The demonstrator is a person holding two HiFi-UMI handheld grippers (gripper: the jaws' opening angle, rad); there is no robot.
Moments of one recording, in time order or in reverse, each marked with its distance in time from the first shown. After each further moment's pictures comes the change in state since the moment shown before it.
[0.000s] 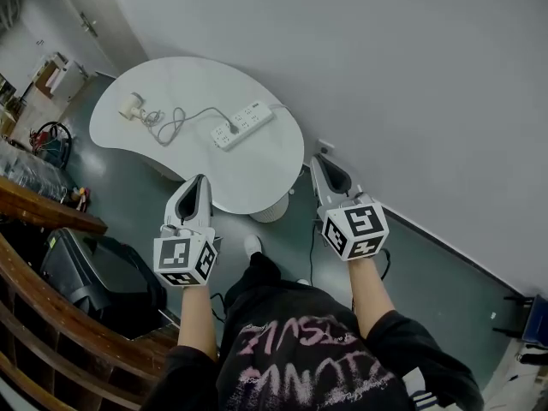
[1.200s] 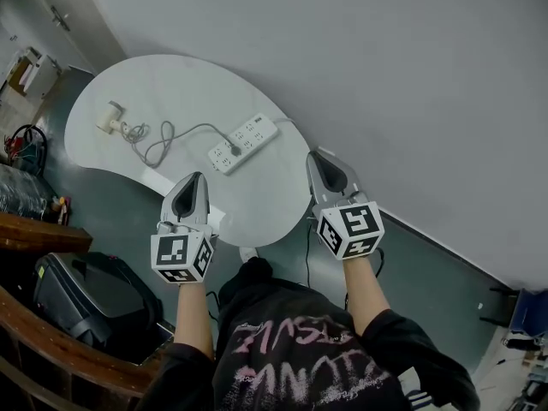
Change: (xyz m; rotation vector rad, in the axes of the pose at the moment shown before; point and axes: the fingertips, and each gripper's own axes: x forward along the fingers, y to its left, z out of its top) left arm 0.122 0.093 -0.037 -0.047 0.075 -0.064; right arm 0.138 -0.017 -0.011 -0.020 0.074 -0.068
